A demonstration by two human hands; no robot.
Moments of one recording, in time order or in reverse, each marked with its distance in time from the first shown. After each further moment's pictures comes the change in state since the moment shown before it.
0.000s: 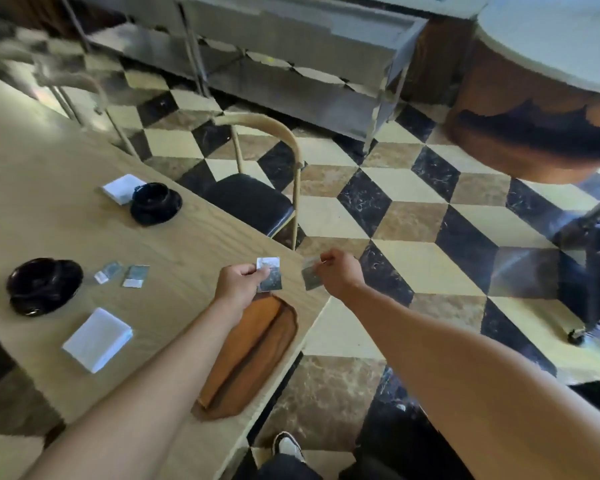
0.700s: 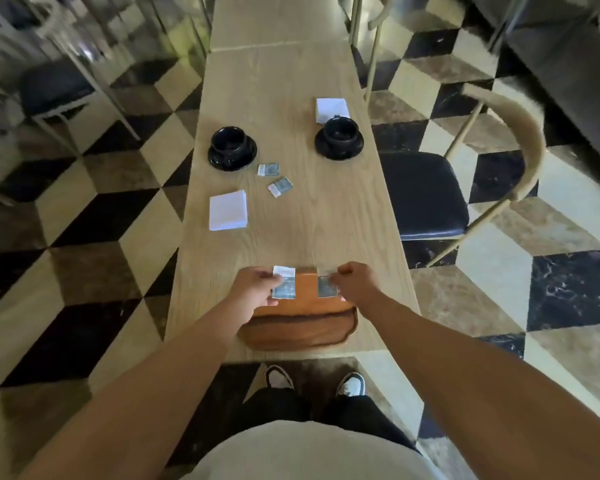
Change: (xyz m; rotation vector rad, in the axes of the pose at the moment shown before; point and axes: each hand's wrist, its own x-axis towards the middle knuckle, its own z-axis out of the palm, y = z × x) left_hand -0.051 -0.069 -0.043 -0.323 0.641 -0.427; right_hand 0.068 -0.039 0.122 -0.211 -0.810 -0.247
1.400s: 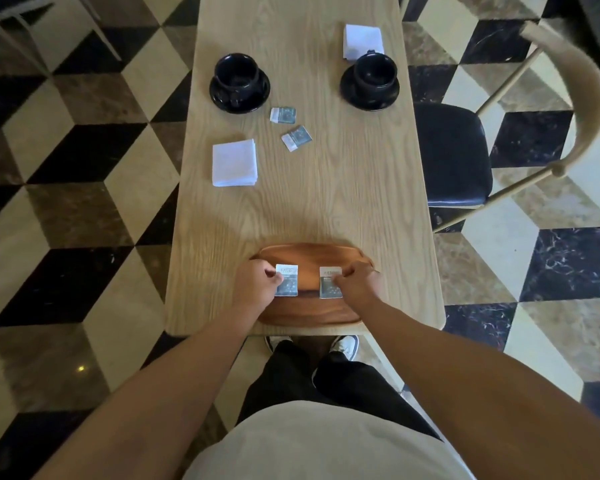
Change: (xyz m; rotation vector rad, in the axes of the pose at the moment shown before) left_hand 0.036 -0.078 -0.016 0.566 0.142 0.254; right_hand 0.010 0.037 0.065 -0.264 0.077 0.098
